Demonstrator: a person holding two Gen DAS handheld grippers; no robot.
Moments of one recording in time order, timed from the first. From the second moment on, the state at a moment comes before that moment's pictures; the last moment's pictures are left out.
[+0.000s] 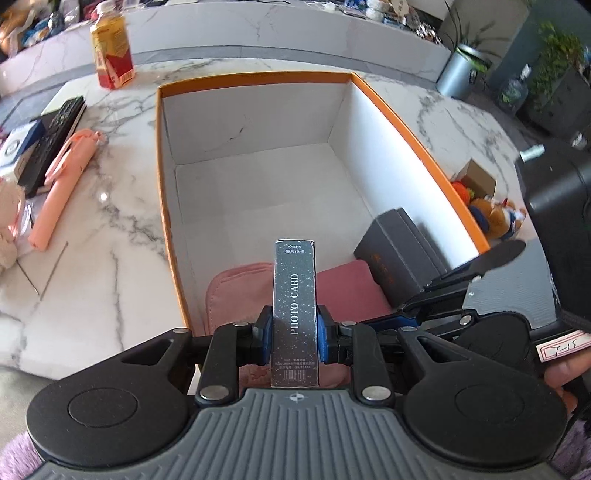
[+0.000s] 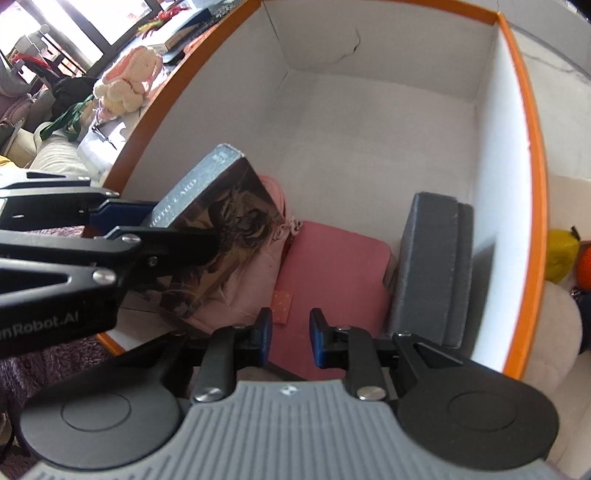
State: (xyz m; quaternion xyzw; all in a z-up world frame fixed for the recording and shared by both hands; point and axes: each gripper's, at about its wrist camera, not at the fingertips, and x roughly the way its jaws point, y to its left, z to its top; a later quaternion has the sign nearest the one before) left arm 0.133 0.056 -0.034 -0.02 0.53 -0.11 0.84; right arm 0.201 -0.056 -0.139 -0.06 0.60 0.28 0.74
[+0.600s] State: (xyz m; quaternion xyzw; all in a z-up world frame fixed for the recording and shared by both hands) left arm 0.126 0.070 -0.026 -0.06 0.52 -0.07 0.85; right arm 0.196 -0.074 -0.077 -0.17 0.50 0.27 0.81
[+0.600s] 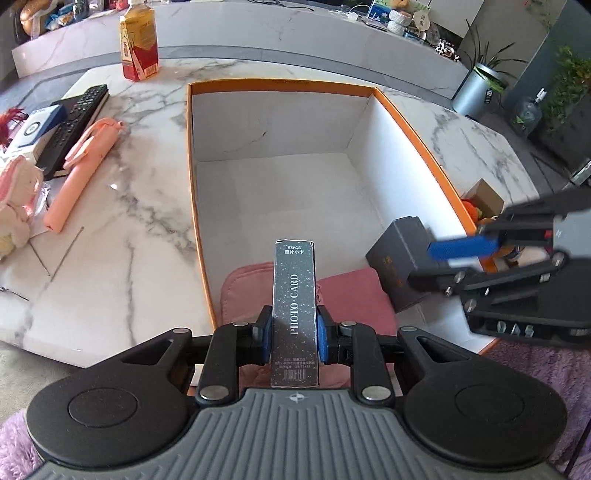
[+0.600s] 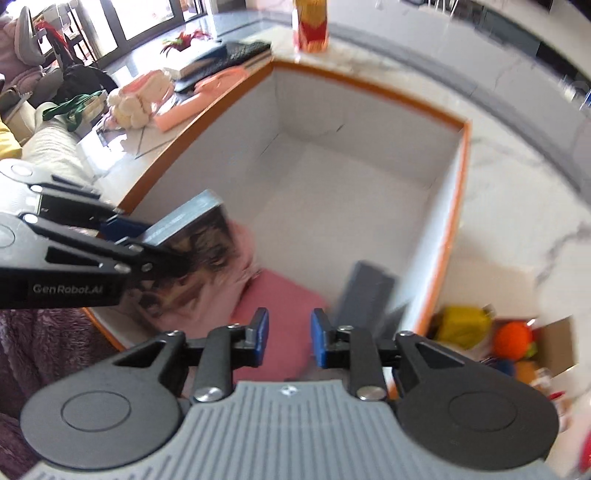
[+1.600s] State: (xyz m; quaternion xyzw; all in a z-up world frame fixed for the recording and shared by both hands) left arm 0.098 0.069 -0.009 -0.01 0.50 -0.03 0.86; right arm 0.195 -0.067 -0.093 -0.31 0.46 0.22 0.80
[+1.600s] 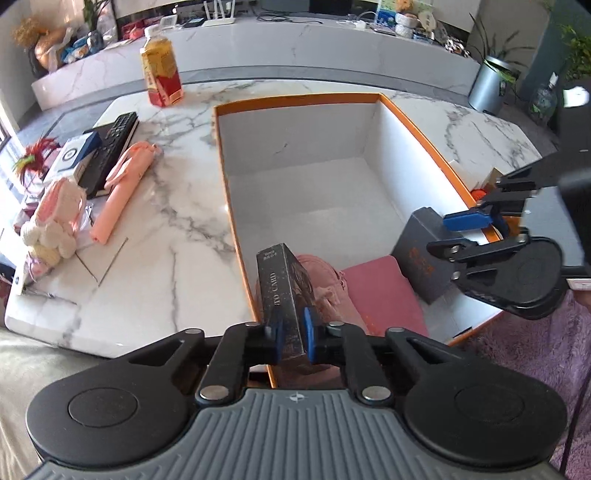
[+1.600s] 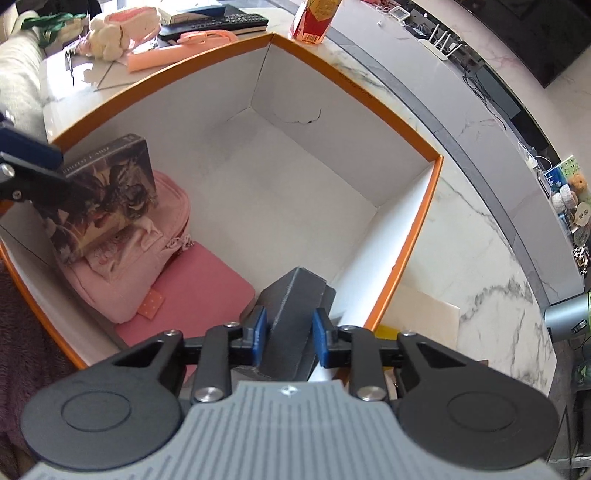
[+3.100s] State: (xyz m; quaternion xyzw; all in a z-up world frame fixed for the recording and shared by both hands) left arm 0.123 0.142 -0.012 -0.12 0.52 -0.09 0.84; right arm 0.230 0.027 -0.121 -0.24 0.44 0.62 0.60
